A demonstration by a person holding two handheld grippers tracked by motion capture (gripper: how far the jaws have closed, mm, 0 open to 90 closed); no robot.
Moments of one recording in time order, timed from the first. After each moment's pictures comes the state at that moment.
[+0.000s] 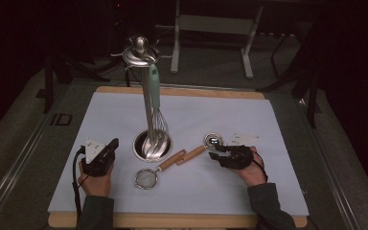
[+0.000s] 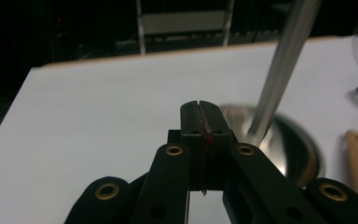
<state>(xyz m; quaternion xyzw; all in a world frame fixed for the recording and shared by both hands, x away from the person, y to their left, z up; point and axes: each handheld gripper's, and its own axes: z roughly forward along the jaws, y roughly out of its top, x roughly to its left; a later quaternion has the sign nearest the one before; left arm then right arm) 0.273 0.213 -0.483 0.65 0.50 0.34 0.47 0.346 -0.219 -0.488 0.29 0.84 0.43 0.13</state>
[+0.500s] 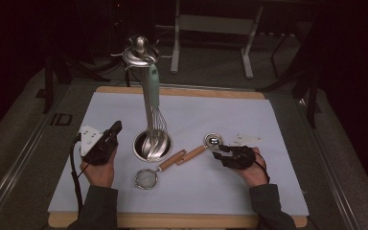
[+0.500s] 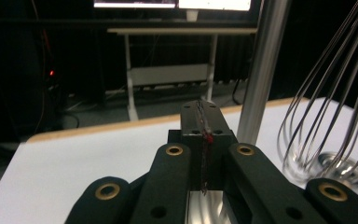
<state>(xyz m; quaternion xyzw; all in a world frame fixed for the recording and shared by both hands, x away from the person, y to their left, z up) 0.279 0.202 -0.430 0.60 0.45 0.38 0.54 0.348 -0.227 -0.496 0.31 0.84 0.41 0.15</state>
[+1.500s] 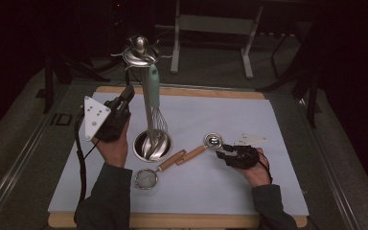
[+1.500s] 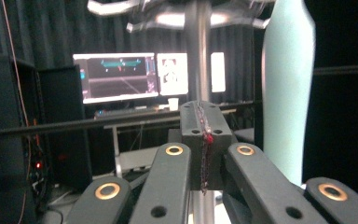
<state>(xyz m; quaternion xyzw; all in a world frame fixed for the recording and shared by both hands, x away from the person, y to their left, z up) 0.289 0.159 -0.339 0.54 0.34 0.45 0.62 0.350 -0.239 -0.498 0.33 0.83 0.43 0.14</state>
